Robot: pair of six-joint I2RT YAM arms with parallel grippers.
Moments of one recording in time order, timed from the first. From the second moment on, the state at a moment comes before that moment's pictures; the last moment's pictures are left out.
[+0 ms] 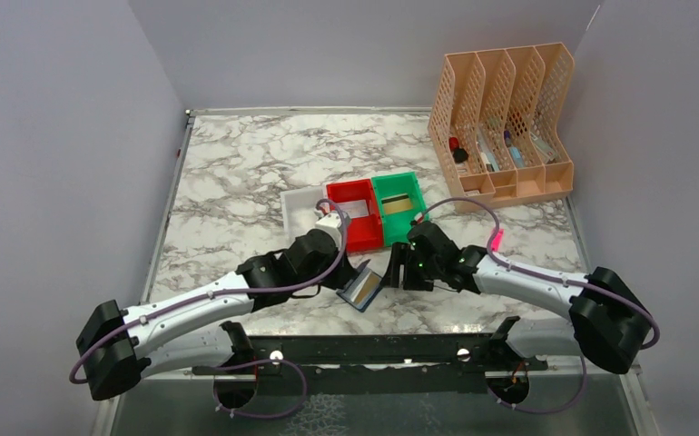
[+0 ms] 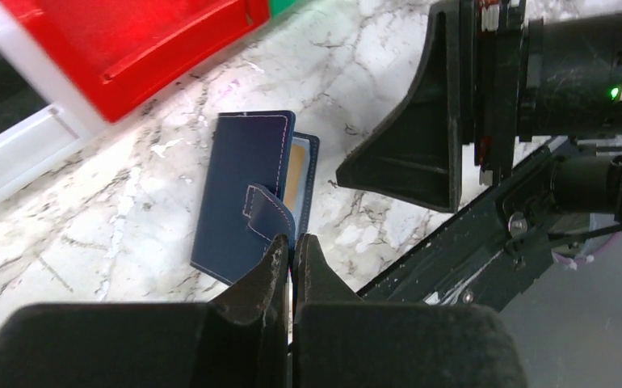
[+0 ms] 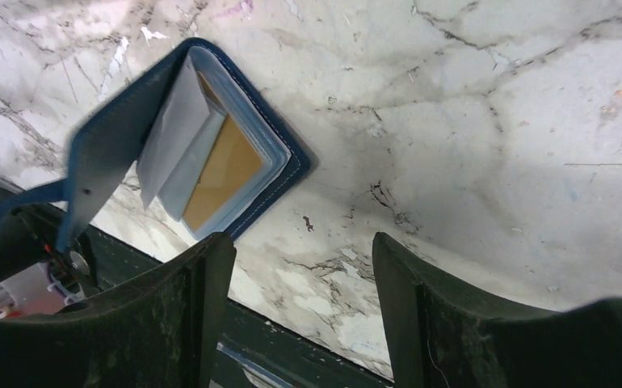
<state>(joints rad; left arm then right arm) -1.01 1.03 0.67 -0.28 -0.08 -0.64 0.82 1.25 0.60 -0.27 -0.07 0.85</state>
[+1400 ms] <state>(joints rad) -1.01 0.99 0.50 -0.57 -0.46 -0.97 0.82 1.40 0.67 -0.03 -0.32 0.76</state>
